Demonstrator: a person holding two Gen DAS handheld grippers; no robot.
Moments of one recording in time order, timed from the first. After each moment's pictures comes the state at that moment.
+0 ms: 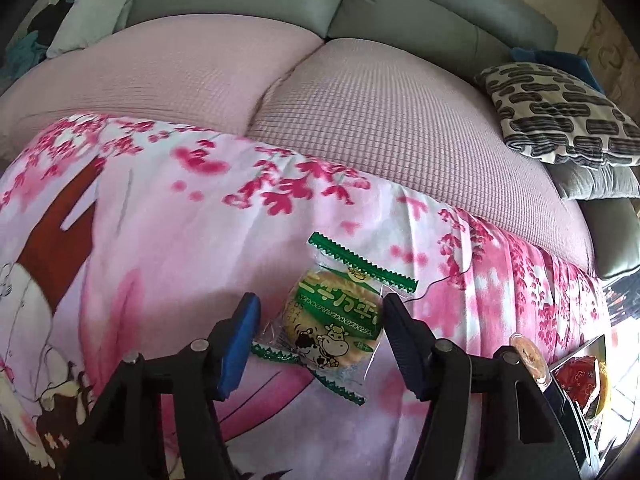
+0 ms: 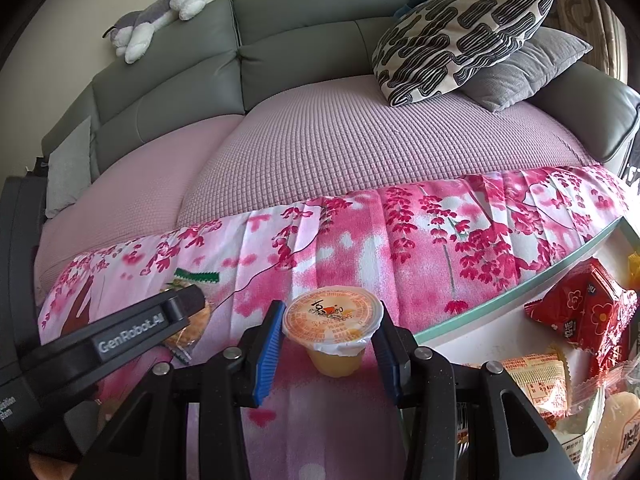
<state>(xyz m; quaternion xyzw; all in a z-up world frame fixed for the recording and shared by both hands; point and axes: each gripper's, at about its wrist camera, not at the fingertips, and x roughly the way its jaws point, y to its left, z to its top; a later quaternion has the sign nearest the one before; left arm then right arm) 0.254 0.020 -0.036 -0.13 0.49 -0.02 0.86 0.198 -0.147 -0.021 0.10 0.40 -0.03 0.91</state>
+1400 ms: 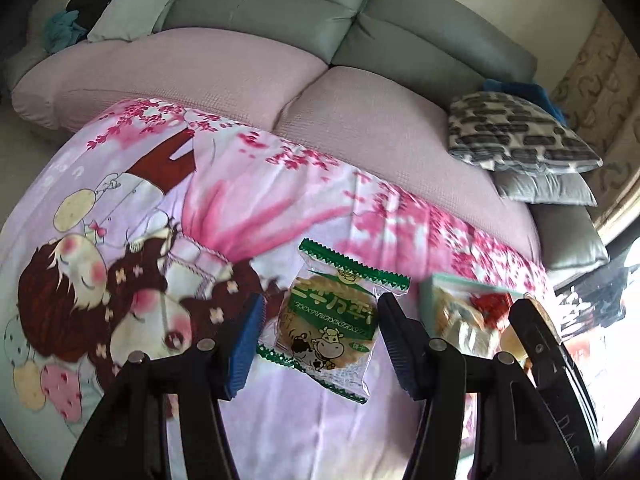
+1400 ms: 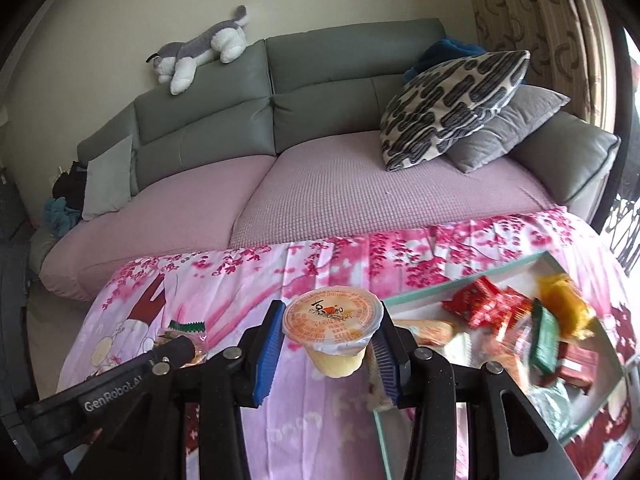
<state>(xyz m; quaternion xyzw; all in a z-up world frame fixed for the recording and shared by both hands) 0.095 0.014 0.061 -0.17 0.47 -0.02 0.86 0.074 -0.158 0.091 0.08 0.35 0.00 0.93</state>
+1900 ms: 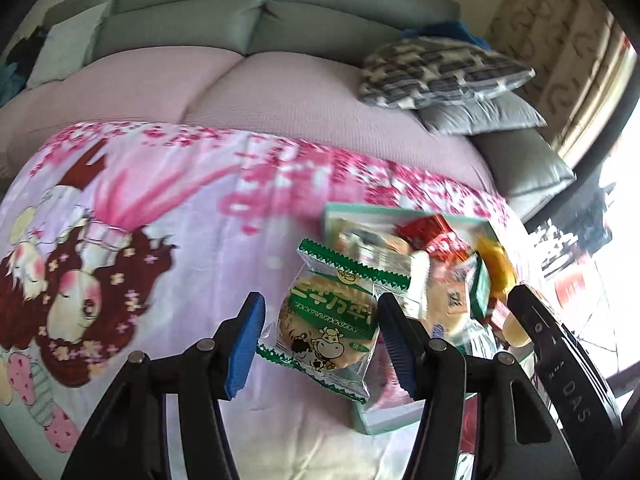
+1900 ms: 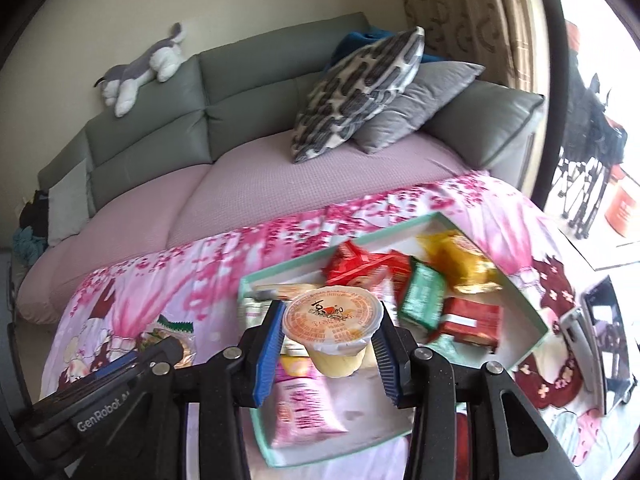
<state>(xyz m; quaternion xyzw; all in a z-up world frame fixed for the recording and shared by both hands) 0.063 -0.096 0.048 -0.10 0.47 -0.11 0.87 0.010 -0.265 0.085 0.11 0.35 -0.09 0.92</state>
